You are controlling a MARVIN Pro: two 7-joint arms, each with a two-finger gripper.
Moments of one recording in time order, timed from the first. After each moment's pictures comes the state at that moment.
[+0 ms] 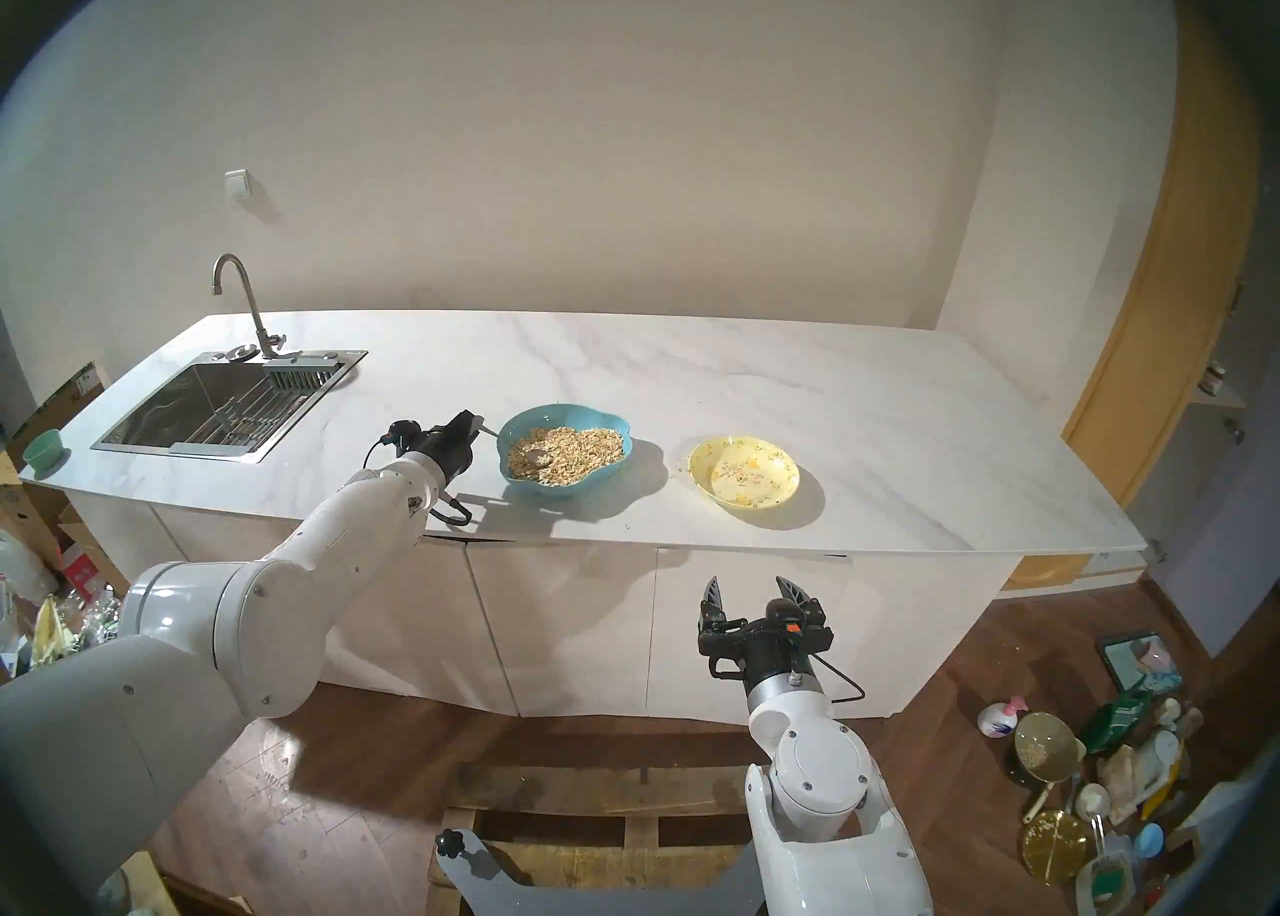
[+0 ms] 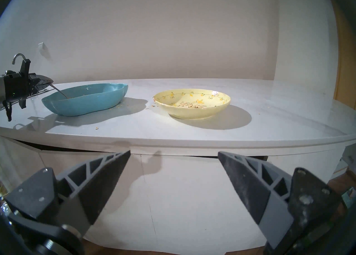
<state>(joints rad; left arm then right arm) 0.60 -1.43 -1.61 -0.20 -0.86 0.08 -0.51 -1.91 -1.57 1.54 -1.78 0.01 -0.01 -0.01</state>
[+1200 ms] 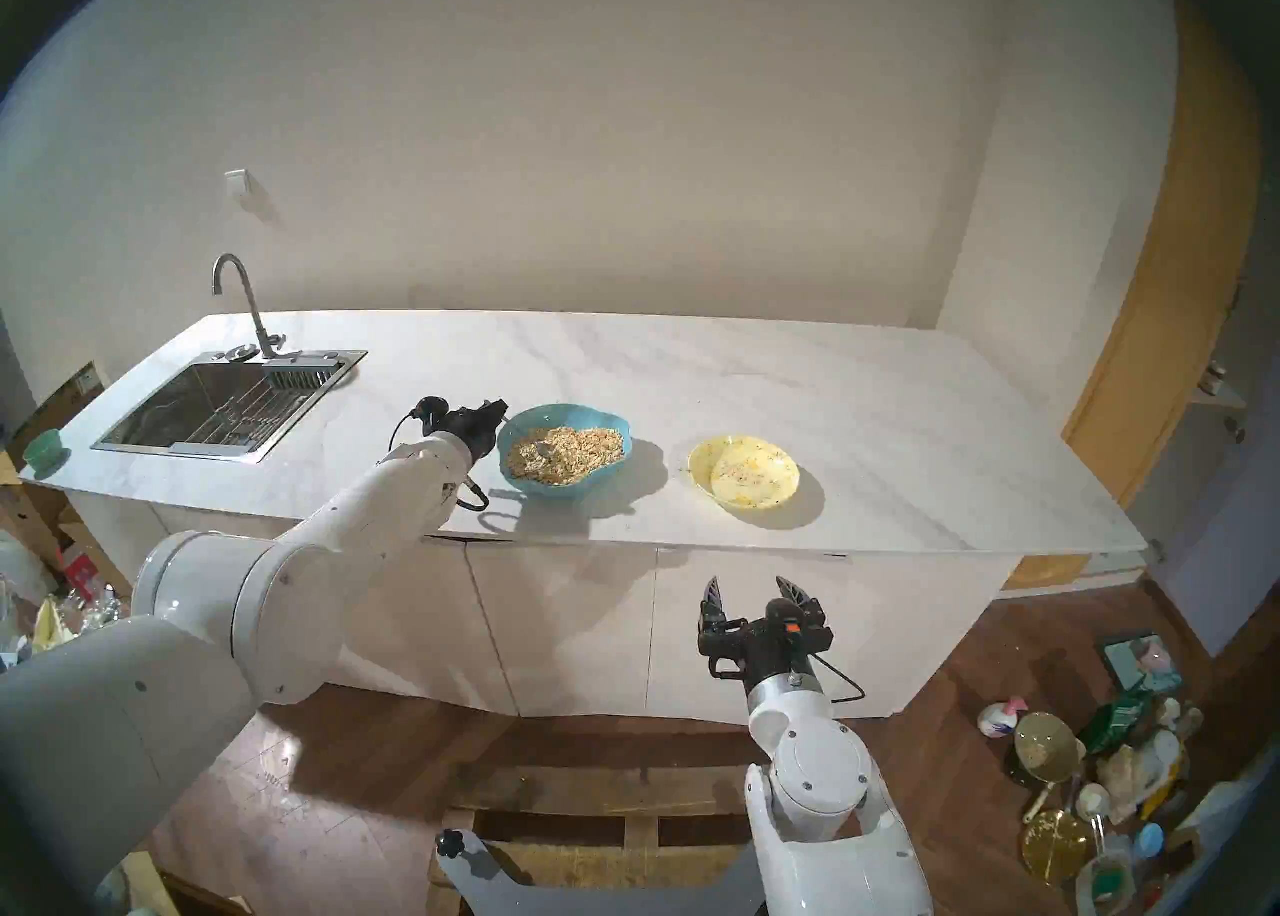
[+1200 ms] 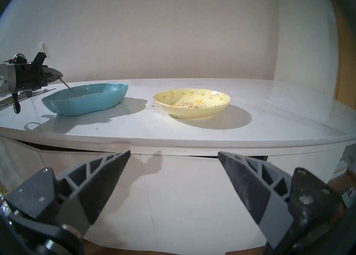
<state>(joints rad) 0.54 -1.51 -1.53 -0.16 -0.81 -0.04 -0.36 -1.91 -1.57 1.54 -1.78 0.01 -0.01 -0.01</state>
